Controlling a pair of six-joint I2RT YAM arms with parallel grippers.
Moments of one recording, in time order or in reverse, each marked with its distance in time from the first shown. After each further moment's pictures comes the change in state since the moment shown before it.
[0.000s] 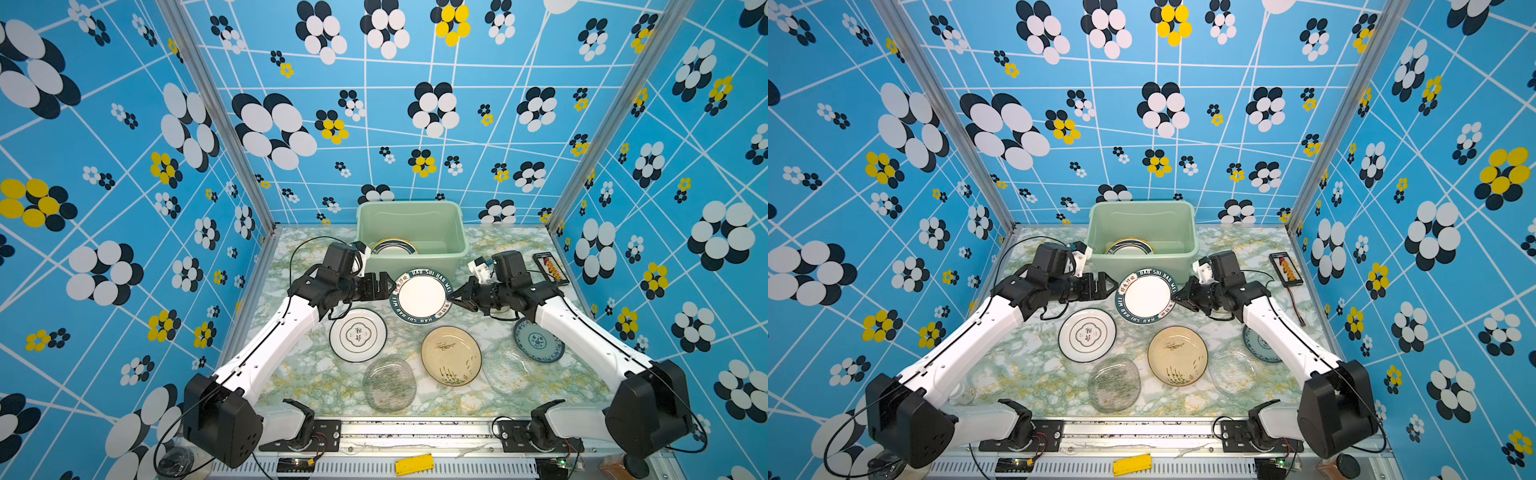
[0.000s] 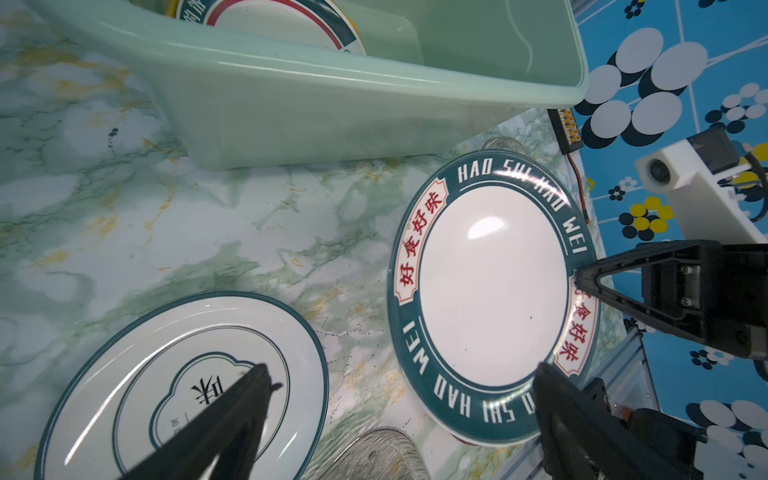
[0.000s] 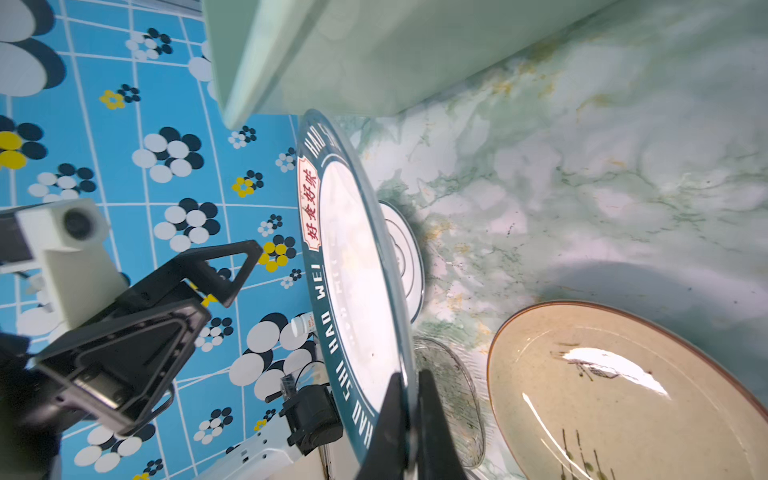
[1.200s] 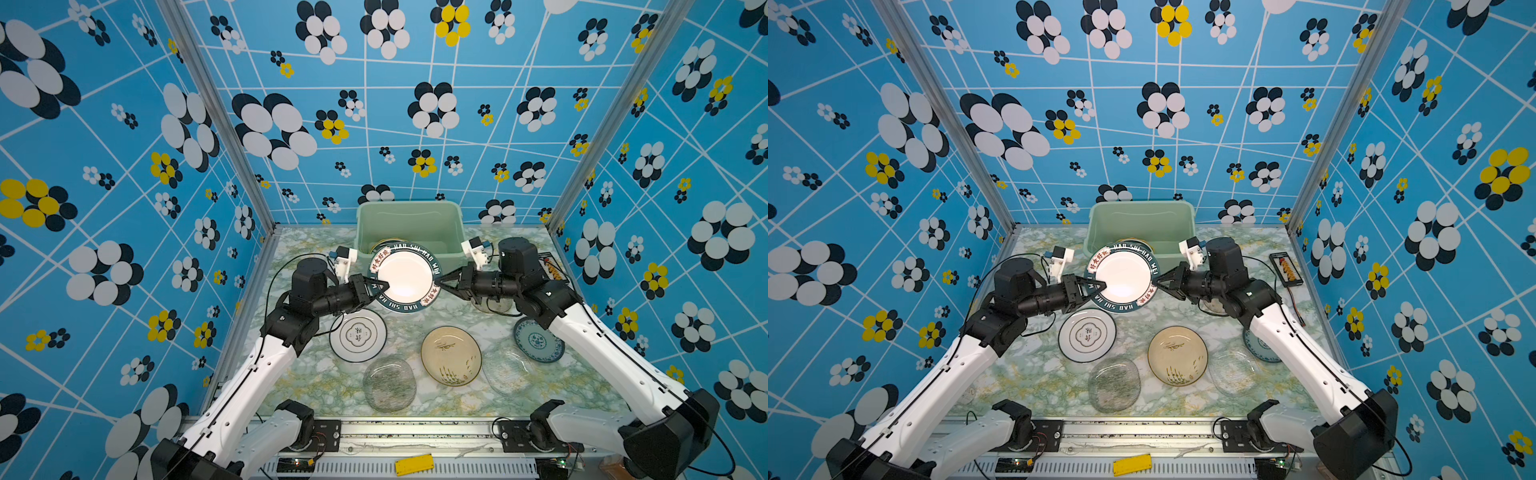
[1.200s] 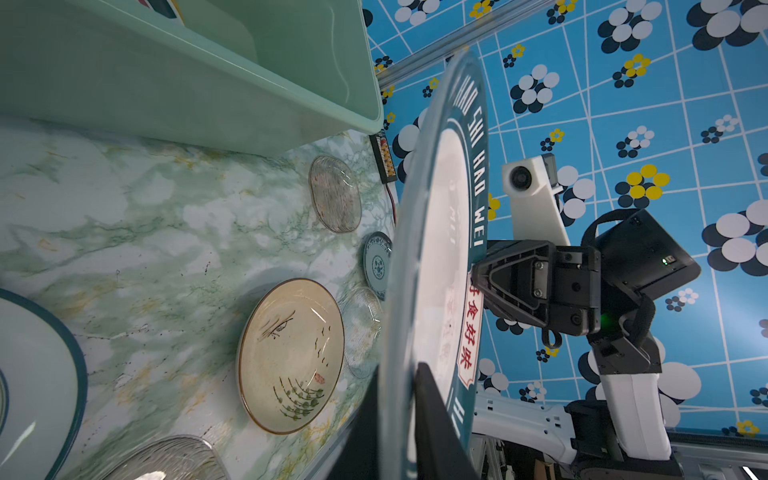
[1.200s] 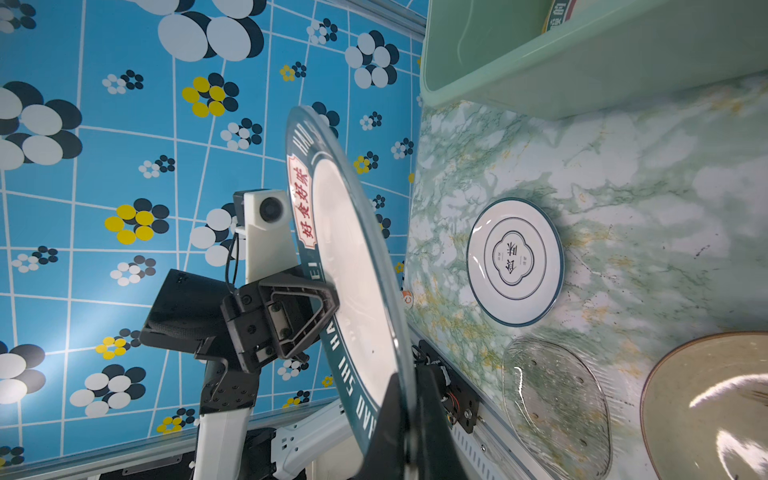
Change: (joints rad) left arm 0.043 -0.268 -0.221 0.374 0.322 -0.483; right arm 0.143 -0.080 0.141 0.076 -0.010 0.140
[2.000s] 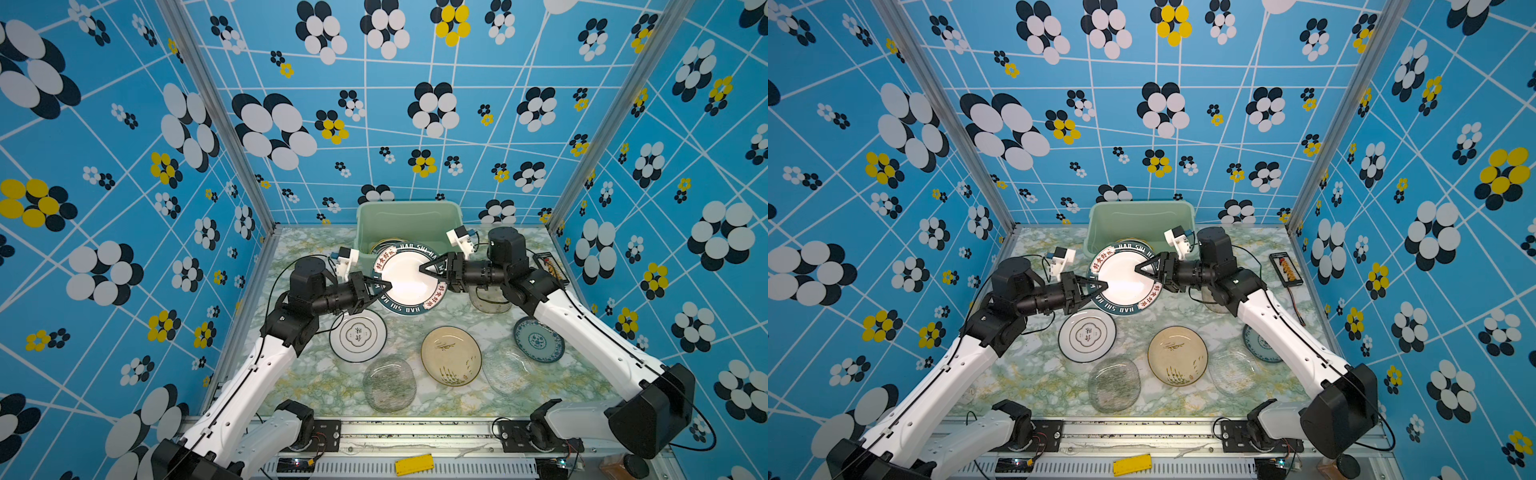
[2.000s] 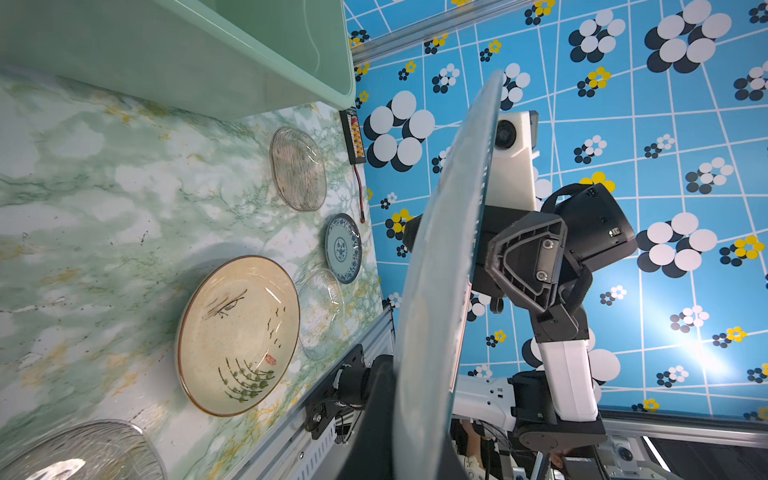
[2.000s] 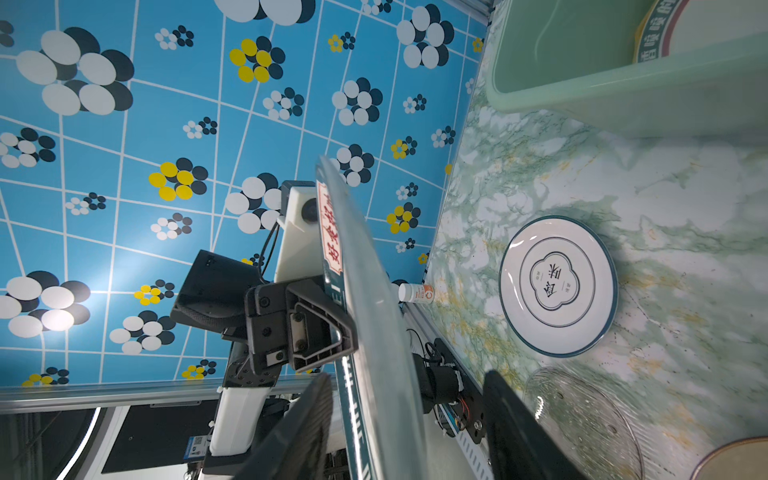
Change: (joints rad) left arm 0.003 0.008 0.003 0.058 0.102 -0.141; right arm 0.001 0.141 0.074 0.158 -0.152 -0.034
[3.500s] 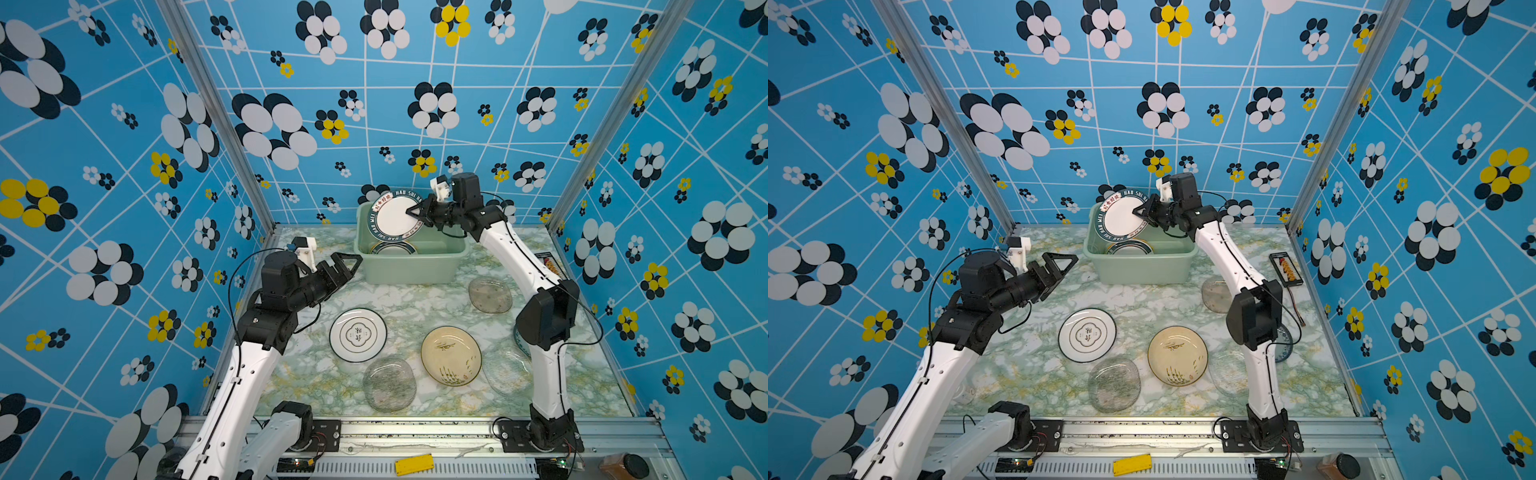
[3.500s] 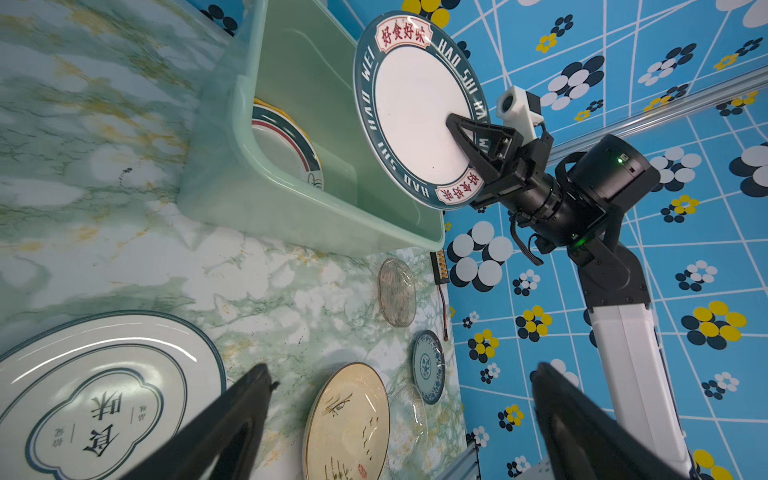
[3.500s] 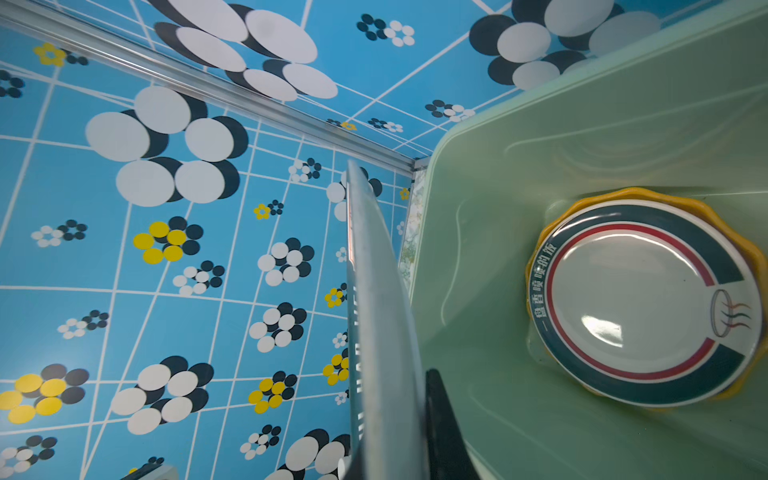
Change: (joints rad) left arm 0.198 -0.045 0.116 -0.245 -0.298 0.231; right arm -0.093 0.850 1.035 -0.264 0.216 -0.082
